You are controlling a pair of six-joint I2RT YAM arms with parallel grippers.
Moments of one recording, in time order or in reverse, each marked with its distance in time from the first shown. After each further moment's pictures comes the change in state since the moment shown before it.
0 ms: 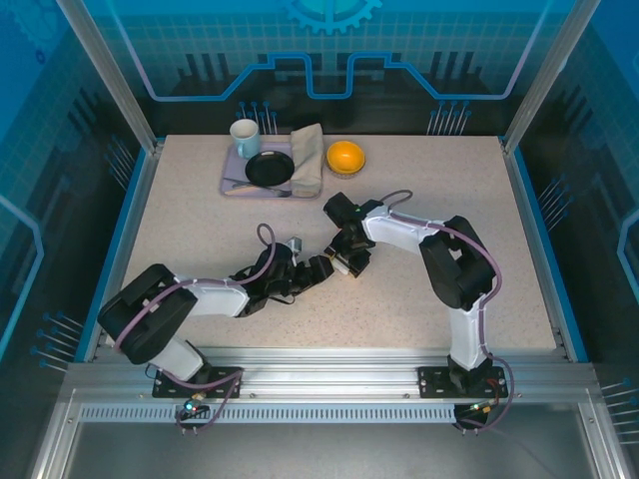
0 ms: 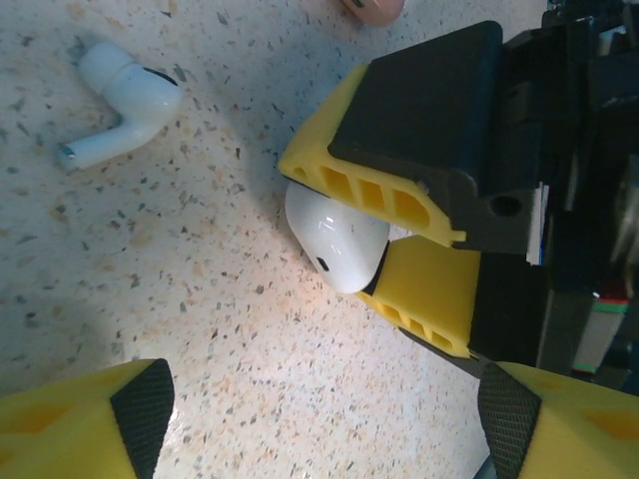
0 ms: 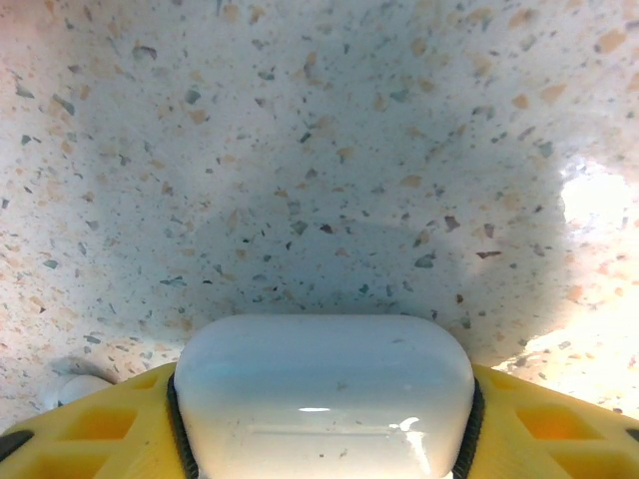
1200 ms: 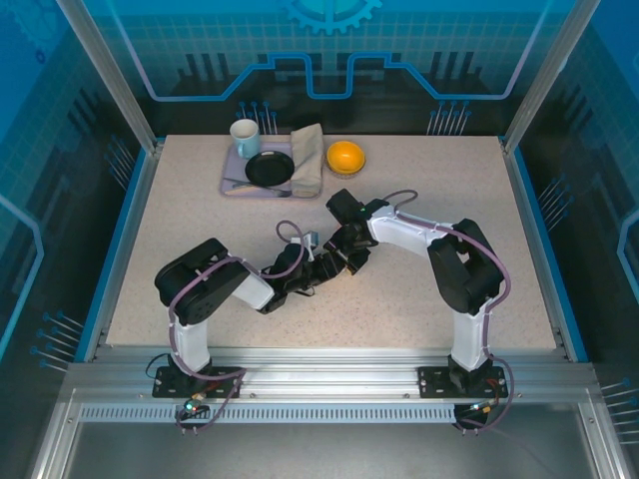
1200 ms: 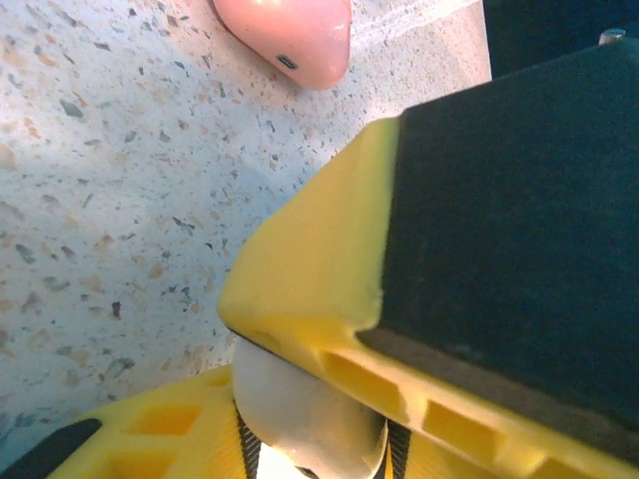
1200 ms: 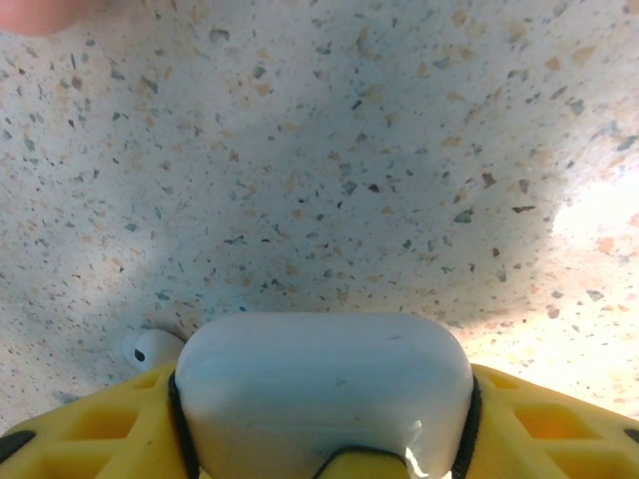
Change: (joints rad) left arm -0.034 0.341 0.110 0.377 -0.063 0.002; right arm -0.004 -0.051 -0.026 0.047 -0.032 0.038
